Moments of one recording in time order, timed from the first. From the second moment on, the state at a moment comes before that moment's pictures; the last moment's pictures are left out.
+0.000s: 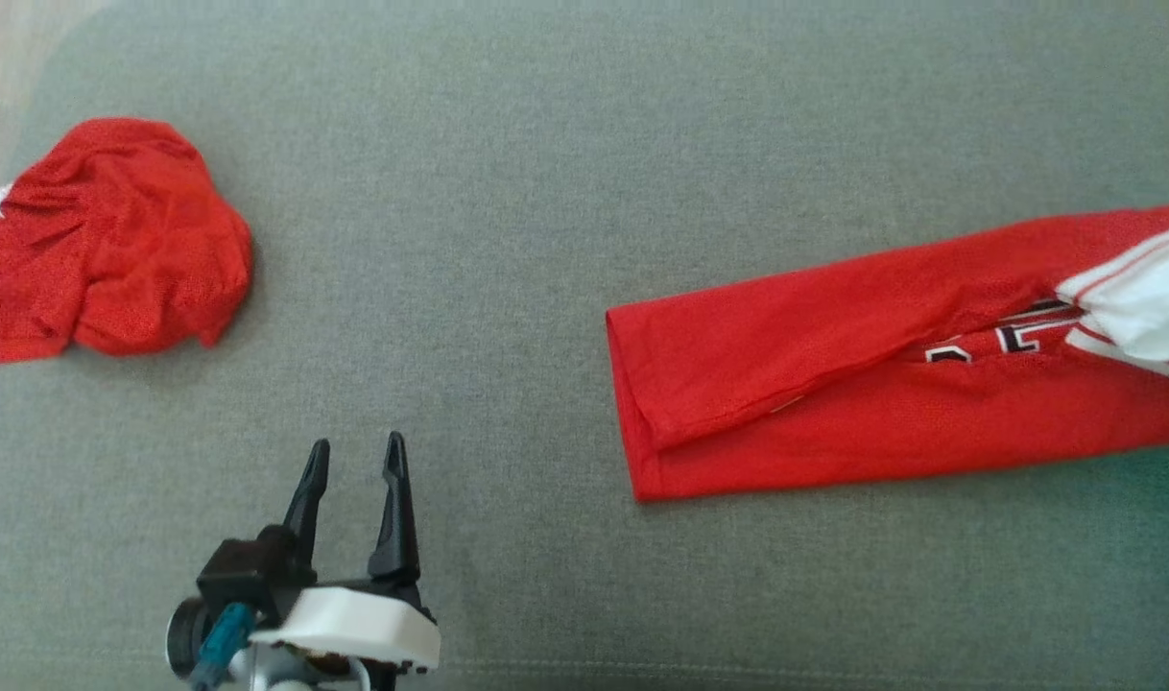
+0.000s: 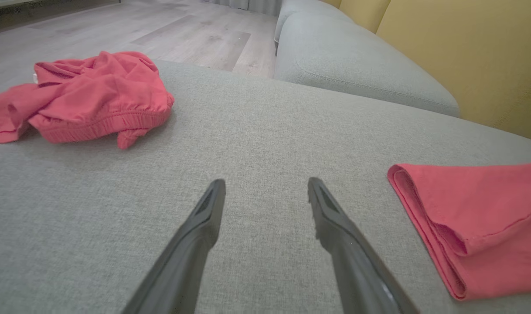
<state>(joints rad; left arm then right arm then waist) 0.08 0.06 -0.28 0.06 -0.27 0.16 -0.25 -0.30 -0.46 -0.31 0.19 0.40 0.12 0.84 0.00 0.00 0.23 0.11</state>
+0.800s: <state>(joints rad) 0.10 0.06 -0.31 0.11 -0.29 0.17 -0.25 -0.22 -0.15 0.28 0.08 0.47 0.12 0.83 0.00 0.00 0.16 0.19</state>
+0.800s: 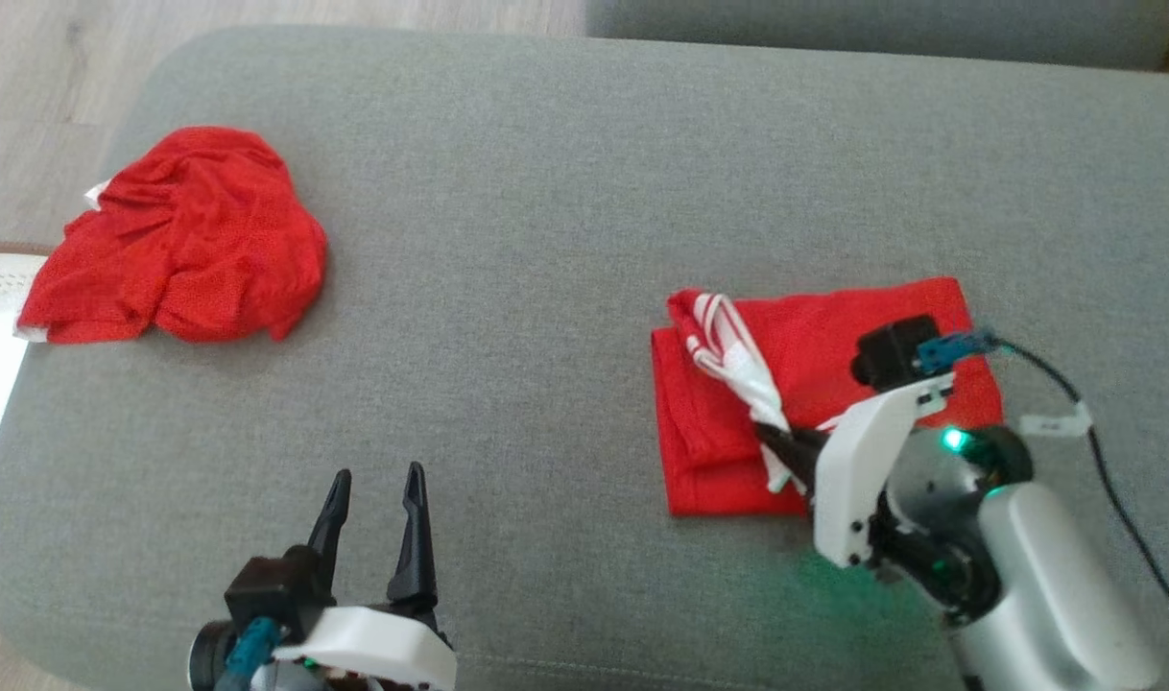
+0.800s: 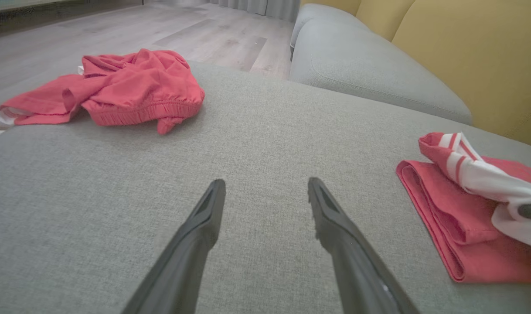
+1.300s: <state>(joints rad) 0.10 0.06 -0.31 0.12 -0.27 0.16 -0.25 -0.26 -0.07 0.27 0.25 0.44 0.12 0.68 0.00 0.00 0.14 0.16</state>
